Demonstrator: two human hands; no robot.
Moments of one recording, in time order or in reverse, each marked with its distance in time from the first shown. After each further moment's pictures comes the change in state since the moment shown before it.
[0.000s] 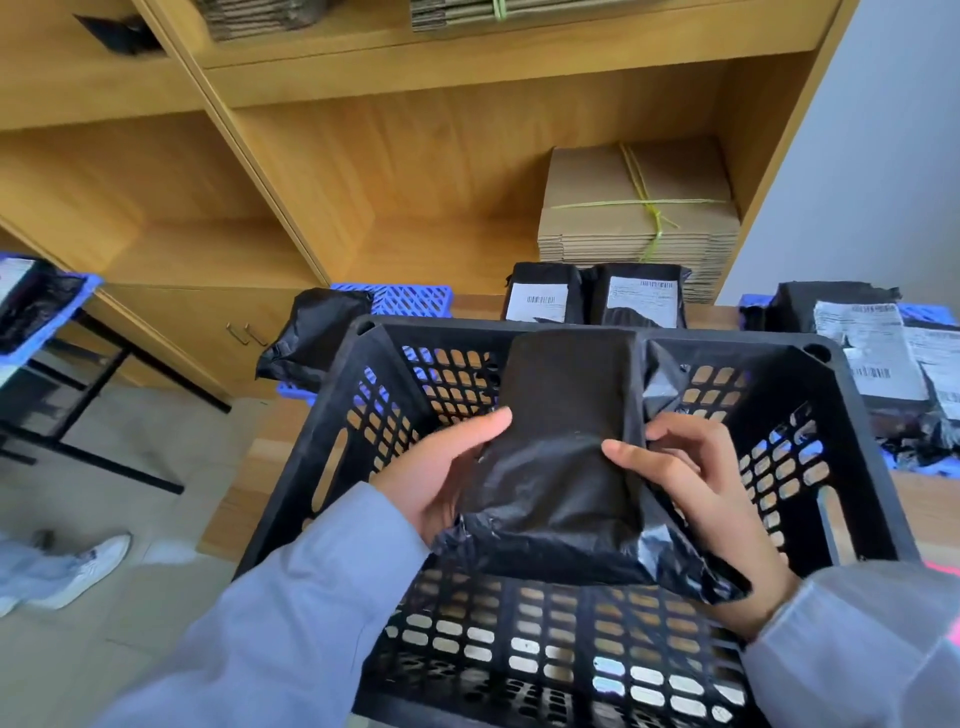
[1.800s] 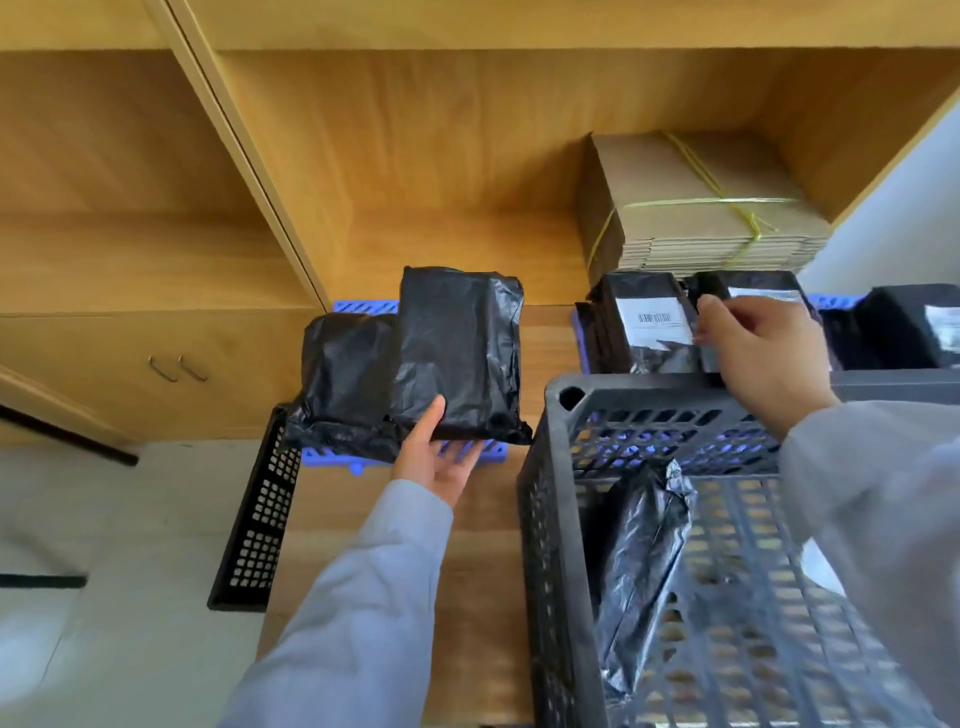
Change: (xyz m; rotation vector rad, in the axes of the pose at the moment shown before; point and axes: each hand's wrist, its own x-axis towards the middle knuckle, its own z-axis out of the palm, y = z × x) left_hand 0.189 0.076 -0.280 -0.797 0.102 0.048; right_hand 0.244 -0.012 0.165 -0.377 0.298 0.766
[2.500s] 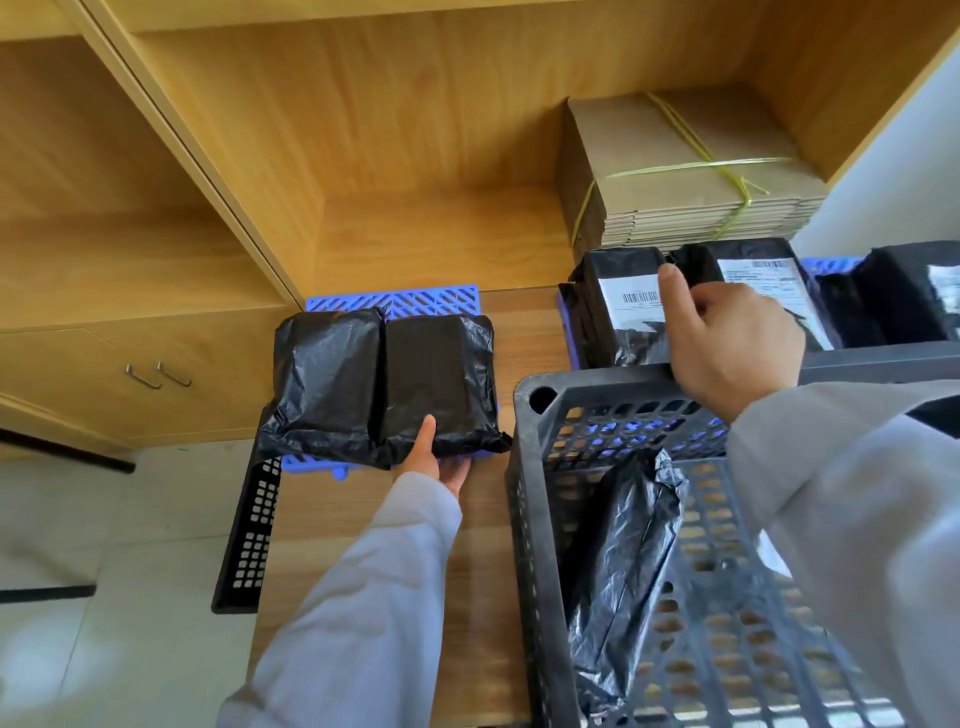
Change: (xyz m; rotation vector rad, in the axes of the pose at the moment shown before) left_hand 0.062 -0.028 -0.014 0.078 0.343 -0.005; right_hand 0.006 0.002 0.021 -0.254 0.100 -0.046
